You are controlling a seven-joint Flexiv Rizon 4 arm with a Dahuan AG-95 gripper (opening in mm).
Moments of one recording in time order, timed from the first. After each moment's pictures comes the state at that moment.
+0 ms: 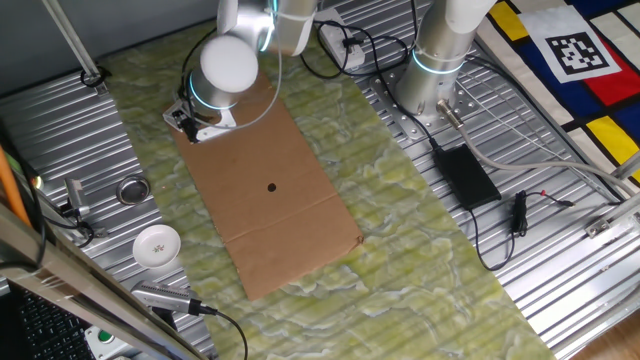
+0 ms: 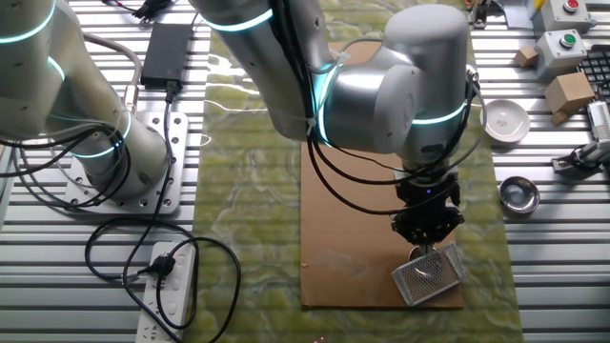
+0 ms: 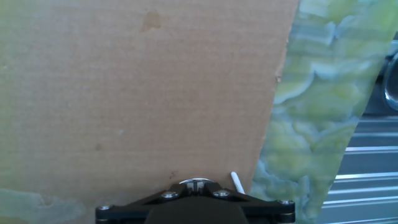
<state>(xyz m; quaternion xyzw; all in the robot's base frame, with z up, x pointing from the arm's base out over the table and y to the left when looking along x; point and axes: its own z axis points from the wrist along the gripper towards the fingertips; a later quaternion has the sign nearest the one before) 0.579 -0.181 0.025 0.70 -0.67 0.23 0.11</state>
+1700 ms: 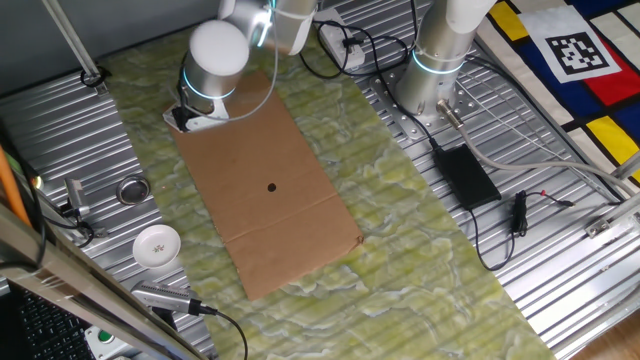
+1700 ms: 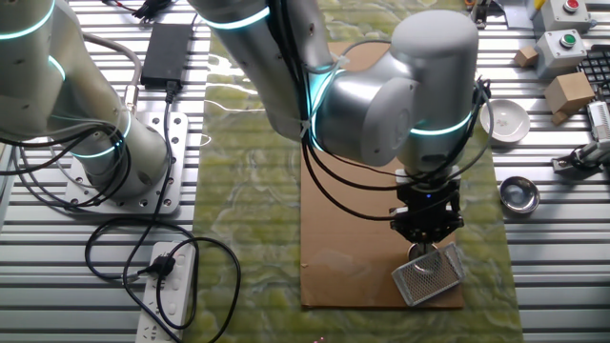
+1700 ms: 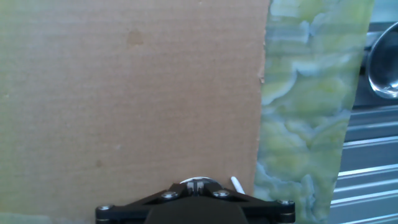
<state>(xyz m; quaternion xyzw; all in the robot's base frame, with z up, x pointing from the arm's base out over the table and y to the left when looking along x) 0.577 -0.175 0.022 0.67 -0.71 0.20 0.07</state>
